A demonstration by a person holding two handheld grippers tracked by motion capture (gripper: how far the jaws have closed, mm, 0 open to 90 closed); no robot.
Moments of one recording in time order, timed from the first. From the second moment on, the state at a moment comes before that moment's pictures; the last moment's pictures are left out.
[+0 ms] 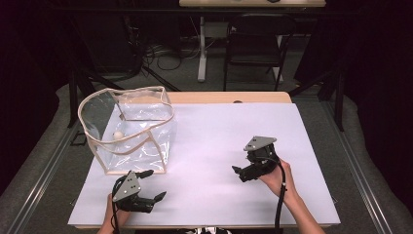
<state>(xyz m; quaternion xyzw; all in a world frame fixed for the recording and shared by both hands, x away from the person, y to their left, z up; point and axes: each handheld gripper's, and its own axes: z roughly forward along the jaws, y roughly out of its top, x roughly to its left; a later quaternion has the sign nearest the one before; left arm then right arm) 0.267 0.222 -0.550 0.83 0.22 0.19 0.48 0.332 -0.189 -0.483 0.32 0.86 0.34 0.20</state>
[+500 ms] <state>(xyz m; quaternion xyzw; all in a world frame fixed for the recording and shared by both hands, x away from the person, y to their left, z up) 0.268 0.222 -0.551 0.83 0.22 0.19 0.48 0.310 -0.208 -0.493 0.32 0.85 0.36 0.22</state>
